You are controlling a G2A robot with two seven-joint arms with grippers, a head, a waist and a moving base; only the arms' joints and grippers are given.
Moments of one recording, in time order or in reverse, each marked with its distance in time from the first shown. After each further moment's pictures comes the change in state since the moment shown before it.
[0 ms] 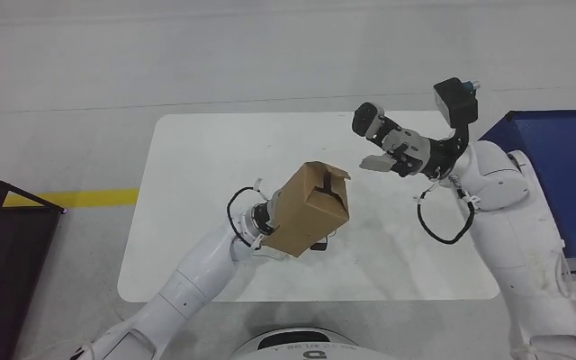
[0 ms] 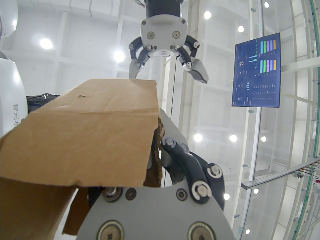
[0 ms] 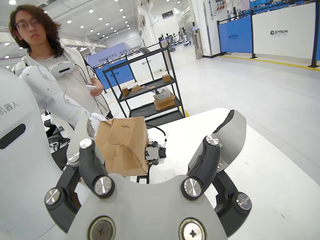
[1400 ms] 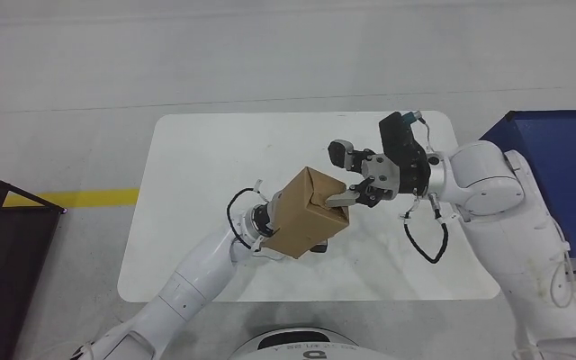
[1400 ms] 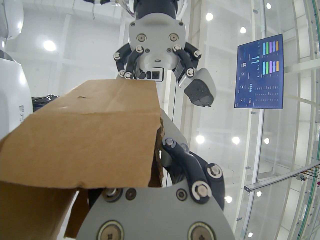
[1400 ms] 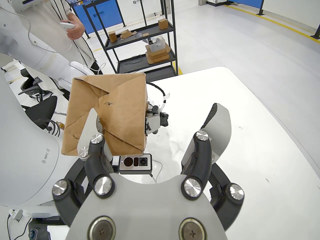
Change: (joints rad) left arm 0.008 0.004 -0.006 -0.014 0.018 0.000 0.000; right arm 0.019 0.040 -0.068 -0.114 -0.163 0.024 0.179
